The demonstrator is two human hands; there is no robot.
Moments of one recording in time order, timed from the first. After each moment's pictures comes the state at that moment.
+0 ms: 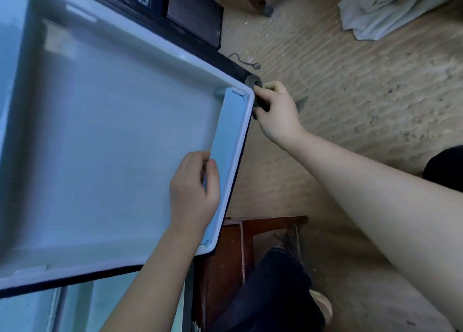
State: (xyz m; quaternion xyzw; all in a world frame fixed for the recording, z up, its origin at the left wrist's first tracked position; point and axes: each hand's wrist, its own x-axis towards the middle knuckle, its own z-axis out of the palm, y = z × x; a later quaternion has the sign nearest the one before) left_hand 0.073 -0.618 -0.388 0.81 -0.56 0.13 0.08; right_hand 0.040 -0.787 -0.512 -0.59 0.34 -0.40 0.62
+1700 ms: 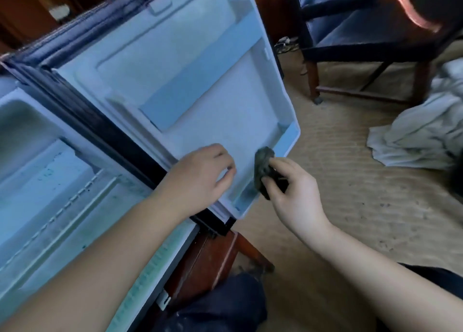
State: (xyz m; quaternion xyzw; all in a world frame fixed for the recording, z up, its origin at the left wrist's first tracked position) left_hand 0.051 -0.531 -0.254 0.80 -0.58 0.13 -0.01; right_hand -0.050 -0.655 -0.376 -0.74 0.16 -0.41 0.51
